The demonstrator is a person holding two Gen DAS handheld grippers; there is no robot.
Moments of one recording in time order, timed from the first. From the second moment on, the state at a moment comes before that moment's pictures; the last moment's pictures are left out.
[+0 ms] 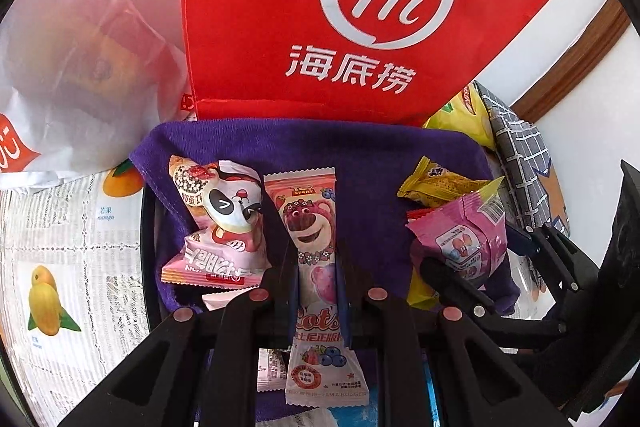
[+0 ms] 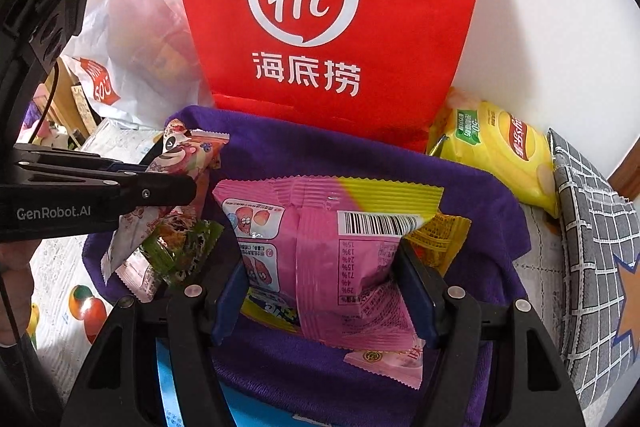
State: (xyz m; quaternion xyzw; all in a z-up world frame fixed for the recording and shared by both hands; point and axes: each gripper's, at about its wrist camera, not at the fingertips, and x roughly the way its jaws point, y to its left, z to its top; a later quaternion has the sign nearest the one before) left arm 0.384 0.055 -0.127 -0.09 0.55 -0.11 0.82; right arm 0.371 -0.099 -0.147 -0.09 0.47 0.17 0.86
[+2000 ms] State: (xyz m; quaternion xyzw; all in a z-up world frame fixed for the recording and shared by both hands) left arm 0.339 0.010 -0.060 -0.04 0.50 -0.16 0.85; right arm 0.271 -0.141 -0.037 -0.07 0.41 0.06 0.91
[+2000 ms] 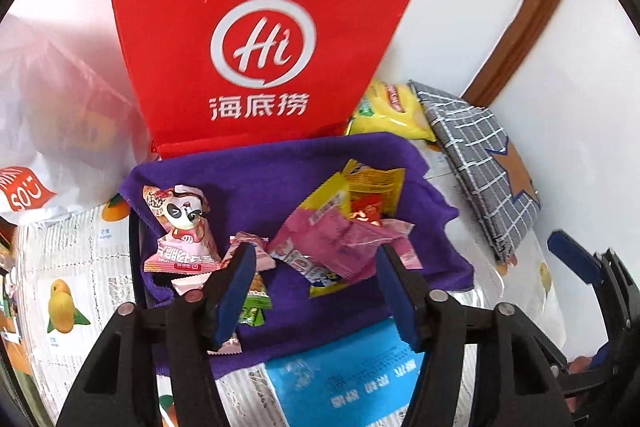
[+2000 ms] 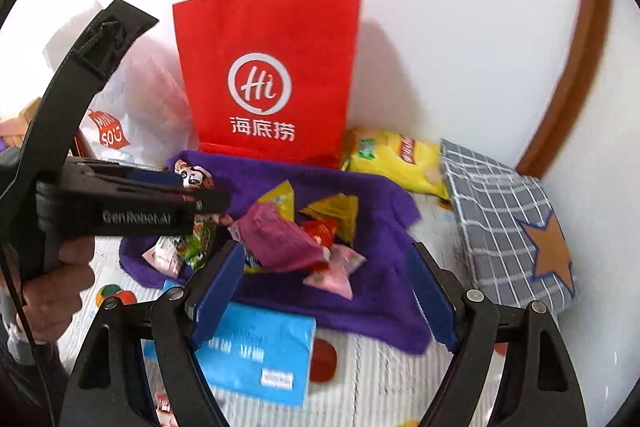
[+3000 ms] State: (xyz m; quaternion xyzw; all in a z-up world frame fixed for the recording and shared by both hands) left arm 0.187 0.018 -0.053 -0.02 0.50 -0.11 0.86; right arm 0.135 -0.174 -0.041 -0.02 0.43 0.06 0.90
